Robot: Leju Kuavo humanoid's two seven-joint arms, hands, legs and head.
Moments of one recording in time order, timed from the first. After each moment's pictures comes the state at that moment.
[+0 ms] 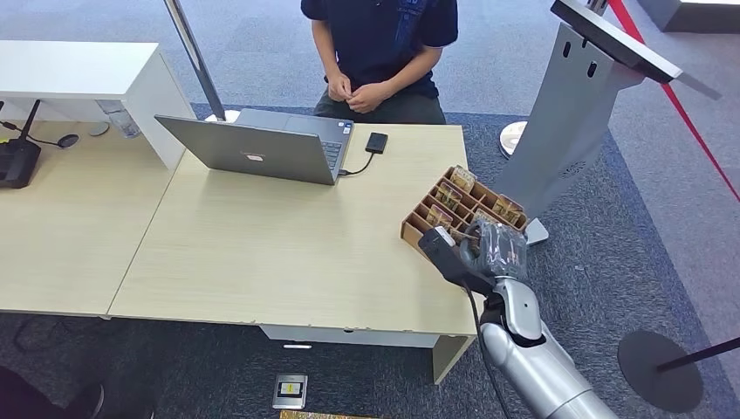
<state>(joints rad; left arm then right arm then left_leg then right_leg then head) -0.13 0.00 -1.23 -0.32 1.43 0.66 -0.25 -0.46 -0.15 0.60 -1.00 1.06 -0.41 0.43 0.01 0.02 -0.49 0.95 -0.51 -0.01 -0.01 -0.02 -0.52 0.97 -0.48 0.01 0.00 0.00</state>
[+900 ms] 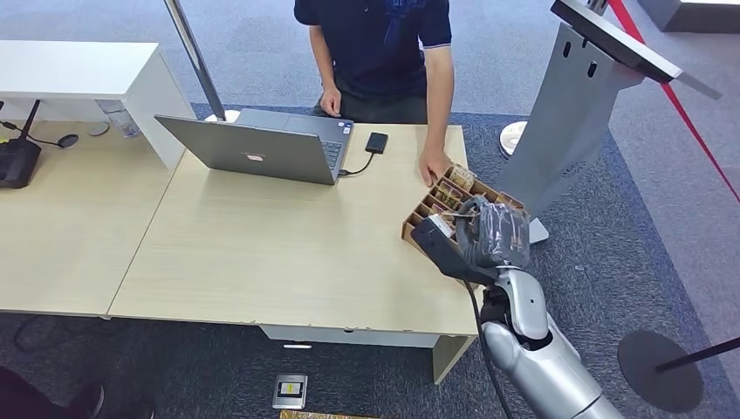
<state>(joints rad) -0.13 0.00 -1.23 -0.32 1.45 0.67 -0.24 -0.44 -0.18 0.59 -1.26 1.13 -0.39 0.45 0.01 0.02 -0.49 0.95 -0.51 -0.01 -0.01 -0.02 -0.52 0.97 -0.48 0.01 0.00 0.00</state>
